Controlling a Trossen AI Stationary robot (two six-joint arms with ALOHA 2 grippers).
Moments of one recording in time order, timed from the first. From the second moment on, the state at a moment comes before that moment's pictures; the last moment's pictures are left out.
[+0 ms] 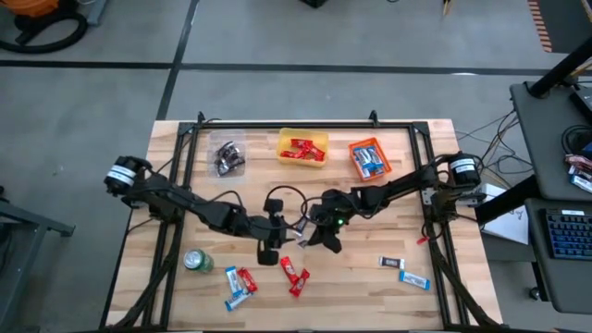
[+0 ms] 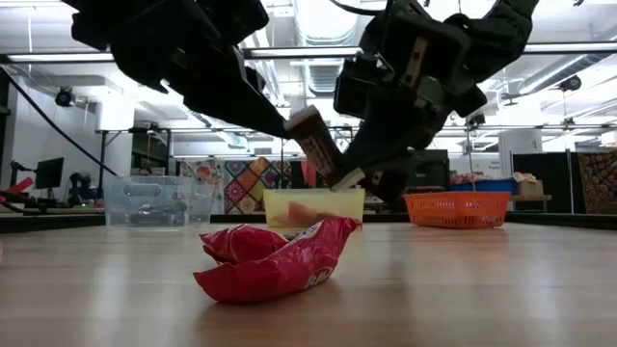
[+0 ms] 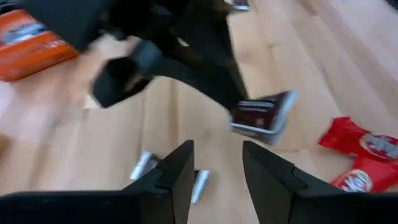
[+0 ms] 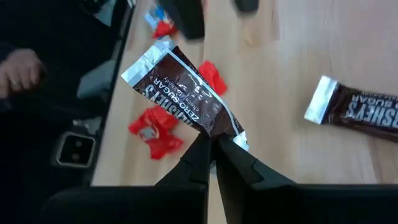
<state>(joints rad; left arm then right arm) -0.30 1.60 0.82 0.16 -0.26 -0.02 0.05 1.79 0.85 0.31 -0.51 0.46</state>
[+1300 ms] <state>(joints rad) -0.25 1.48 0.88 -0.30 -0.44 -0.19 -0.03 1.79 0.89 0.33 -0.50 0.52</state>
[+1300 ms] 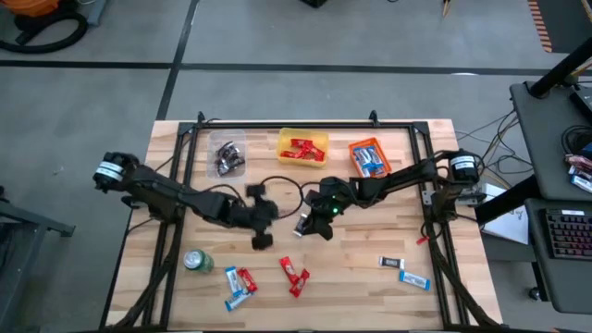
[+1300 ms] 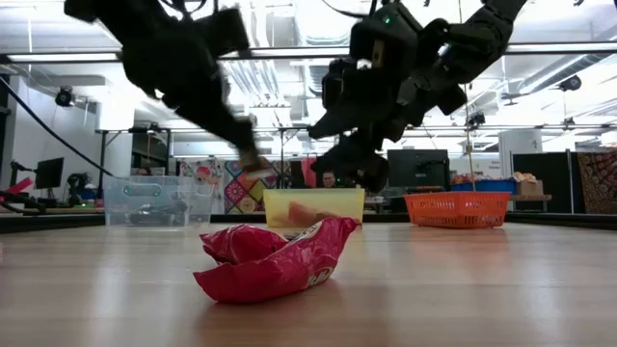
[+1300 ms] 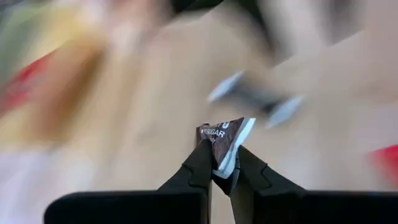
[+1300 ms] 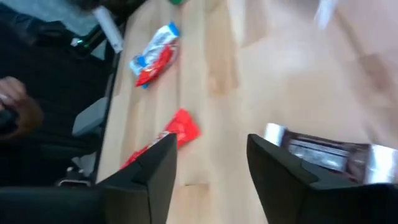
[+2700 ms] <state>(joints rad) 0.38 1.41 0.98 -0.97 -0.32 -0.33 -0.03 1.79 0.89 0.30 -0.44 0.51</state>
